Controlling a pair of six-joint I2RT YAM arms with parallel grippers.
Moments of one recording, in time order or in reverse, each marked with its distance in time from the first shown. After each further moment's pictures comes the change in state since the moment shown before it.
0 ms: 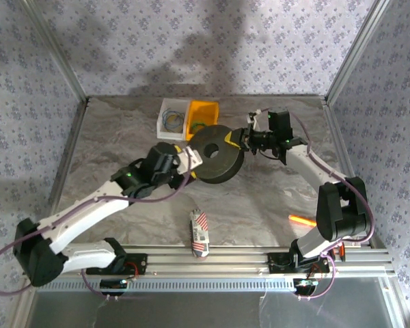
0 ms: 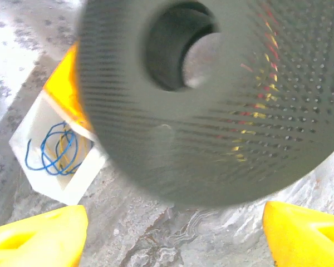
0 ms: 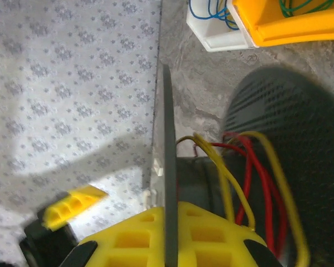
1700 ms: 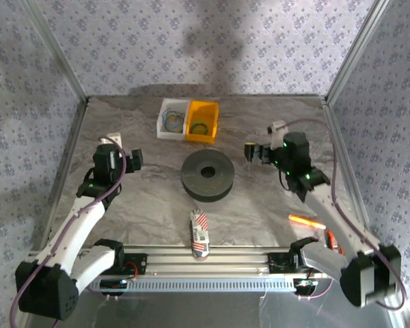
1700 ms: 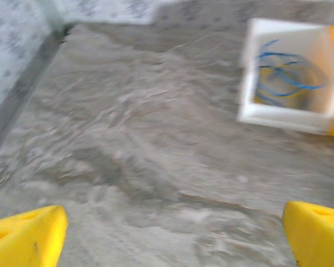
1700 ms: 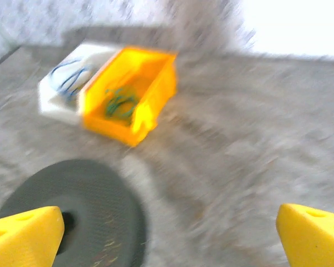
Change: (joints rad) left arm 0.596 -0.185 -0.323 0.216 -0.121 -0.591; right arm 0.038 -0.538 -0.331 -0.052 0.841 -0.768
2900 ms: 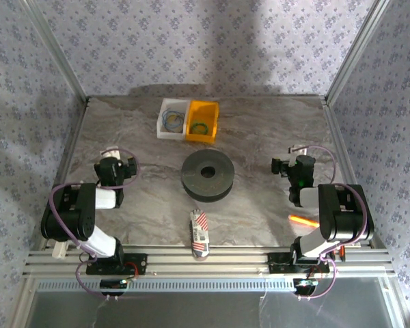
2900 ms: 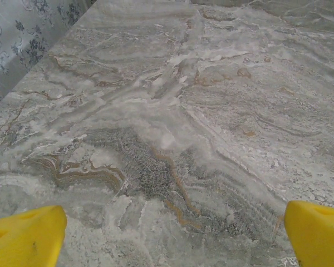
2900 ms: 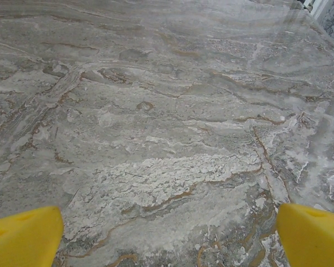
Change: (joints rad) left arm 0.203 0.584 -0.282 0.954 0.065 0.106; right arm -0.322 0.509 -0.359 0.809 0.105 -0.121
